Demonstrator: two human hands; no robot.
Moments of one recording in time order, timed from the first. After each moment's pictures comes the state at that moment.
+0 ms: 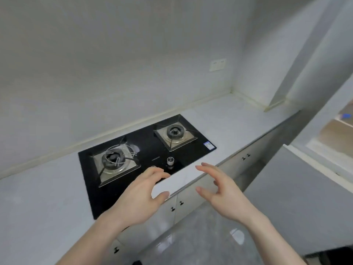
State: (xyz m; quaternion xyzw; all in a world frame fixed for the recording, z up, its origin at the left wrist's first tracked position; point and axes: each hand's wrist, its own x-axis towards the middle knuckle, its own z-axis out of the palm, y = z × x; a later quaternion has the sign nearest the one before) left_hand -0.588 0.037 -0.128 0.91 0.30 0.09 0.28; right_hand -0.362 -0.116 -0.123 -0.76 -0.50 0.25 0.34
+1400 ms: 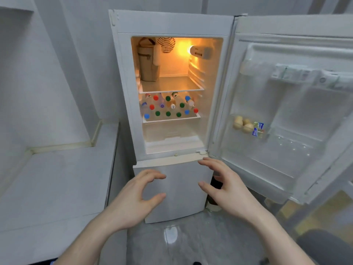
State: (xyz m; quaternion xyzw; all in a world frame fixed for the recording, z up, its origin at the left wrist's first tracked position) left_hand -0.085 -0.021 -0.073 0.89 -0.25 -0.04 0.39; right_hand -0.130 -0.313 -0.072 -0.90 -0.04 -0.10 0.43
